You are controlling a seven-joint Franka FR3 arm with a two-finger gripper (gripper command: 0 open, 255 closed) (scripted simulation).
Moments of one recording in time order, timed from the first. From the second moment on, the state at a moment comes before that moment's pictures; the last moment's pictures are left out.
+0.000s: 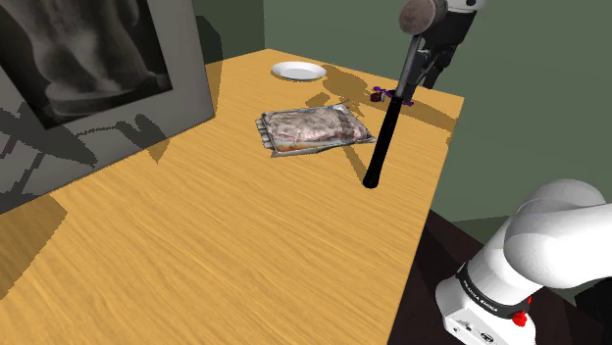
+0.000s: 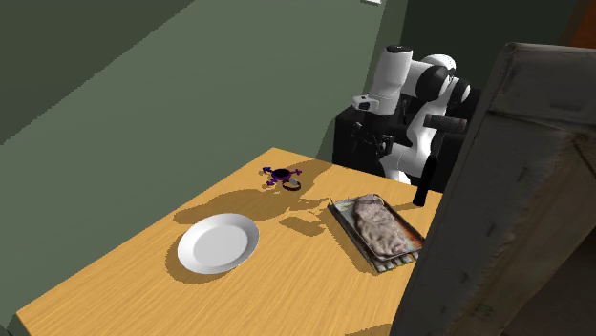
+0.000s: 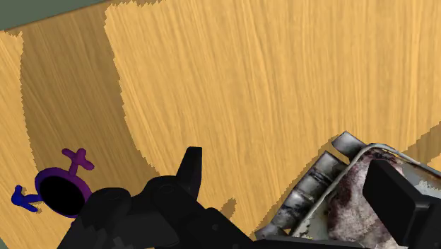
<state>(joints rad) 0.02 -0.80 0.04 -2.32 -0.07 1.63 -0.01</state>
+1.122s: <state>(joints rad) -0.08 -0.48 -0.26 -2.23 -0.07 1.93 -0.20</state>
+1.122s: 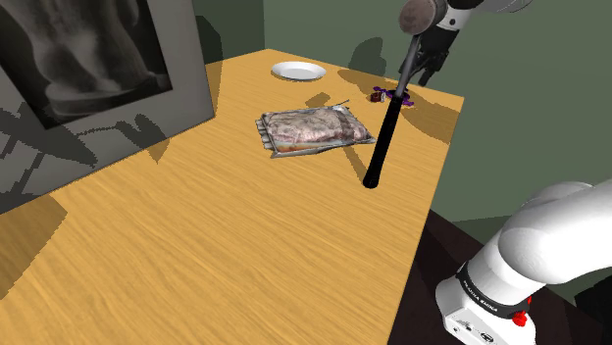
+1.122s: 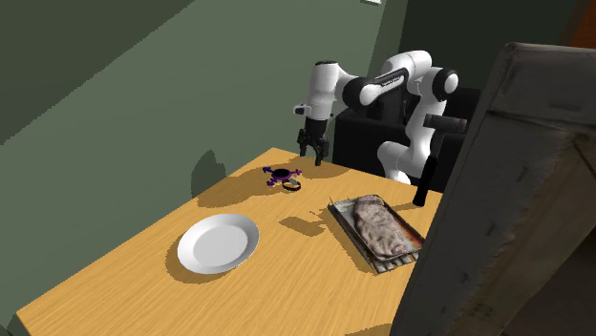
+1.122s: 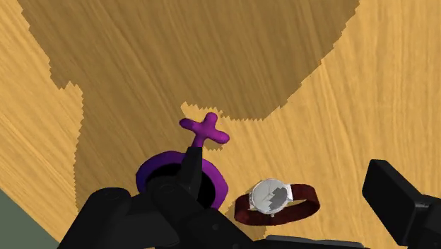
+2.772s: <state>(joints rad) -0.08 -0.26 -0.41 -2.19 0.04 2.13 -0.32</state>
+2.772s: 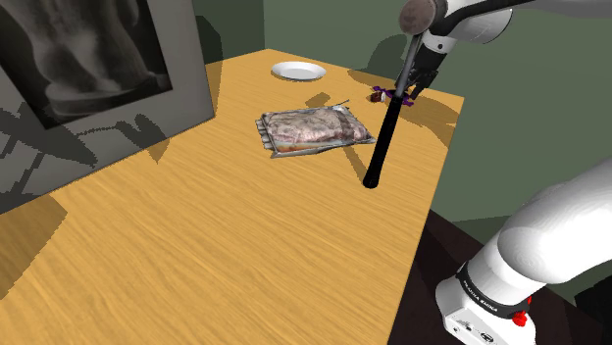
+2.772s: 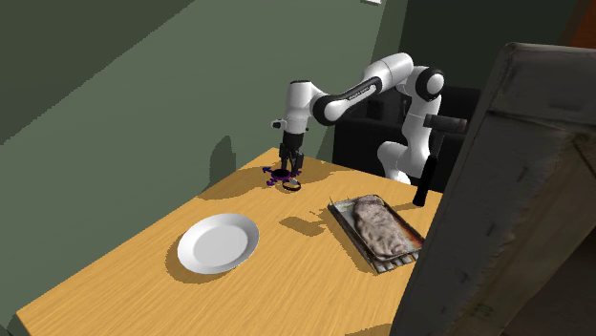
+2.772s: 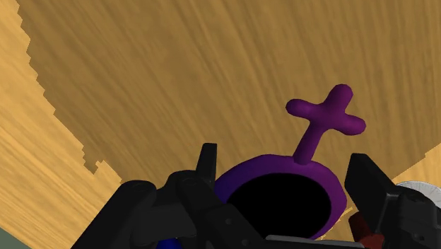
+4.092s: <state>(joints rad) -0.08 -0.28 -0.39 -2.04 0.02 1.95 -0.30</state>
